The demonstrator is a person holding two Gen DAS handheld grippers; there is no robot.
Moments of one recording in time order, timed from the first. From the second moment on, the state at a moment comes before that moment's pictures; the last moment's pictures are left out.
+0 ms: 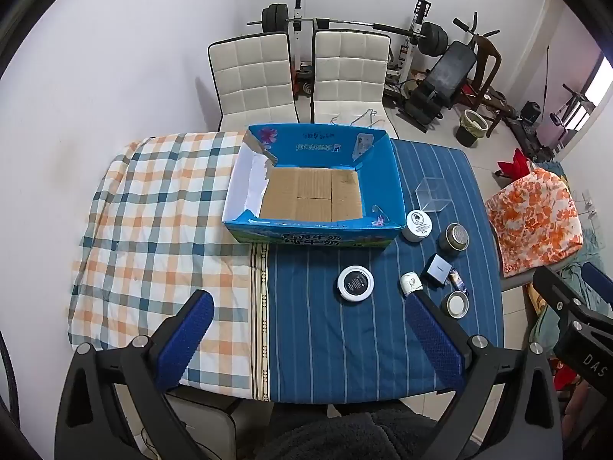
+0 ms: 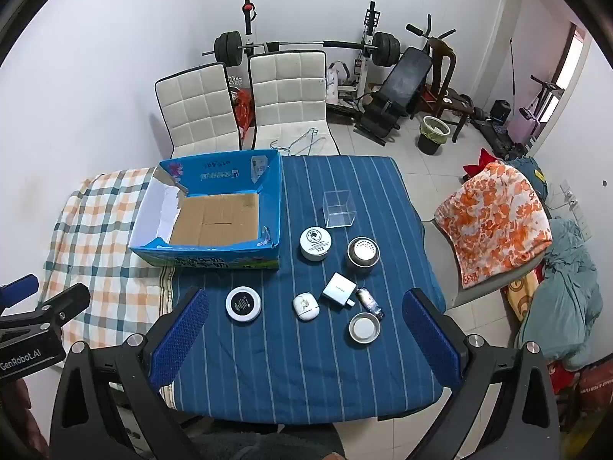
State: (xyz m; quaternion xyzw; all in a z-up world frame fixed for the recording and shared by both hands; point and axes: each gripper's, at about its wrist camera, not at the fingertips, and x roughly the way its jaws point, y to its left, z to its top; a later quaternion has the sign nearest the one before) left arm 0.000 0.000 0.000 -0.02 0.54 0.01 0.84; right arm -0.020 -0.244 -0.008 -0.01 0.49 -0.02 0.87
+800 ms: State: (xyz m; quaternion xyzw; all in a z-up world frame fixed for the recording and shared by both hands) left arm 0.007 0.003 0.008 -0.02 0.53 0.01 0.85; right arm -0.015 -0.252 -0.010 0.00 0.49 -0.02 0.87
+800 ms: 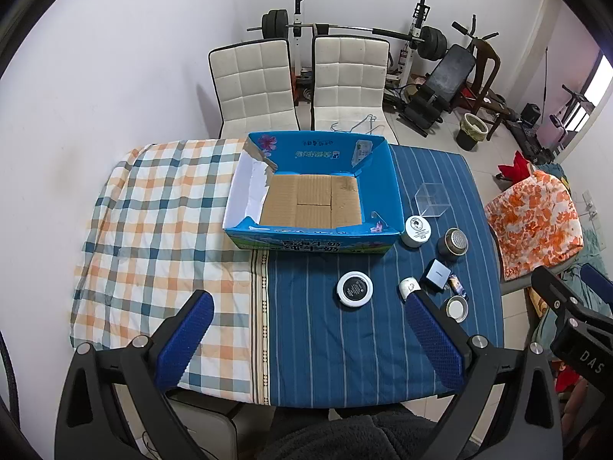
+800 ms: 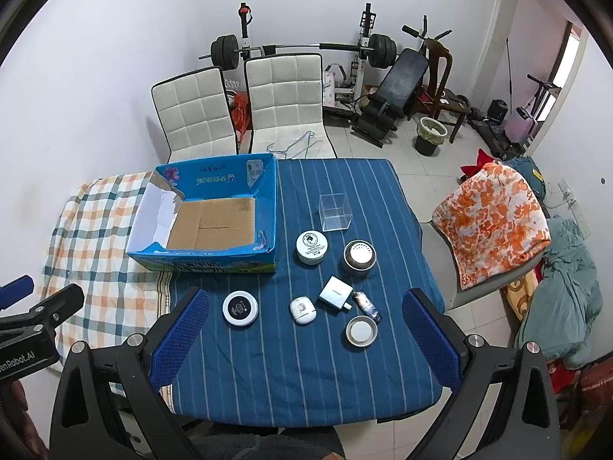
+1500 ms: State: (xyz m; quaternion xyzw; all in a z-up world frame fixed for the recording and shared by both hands) left arm 0.006 0.000 0.009 -0.02 0.52 0.01 0.85; right arm -0.011 -0.251 0.000 -0.01 0.48 -0.02 0.88
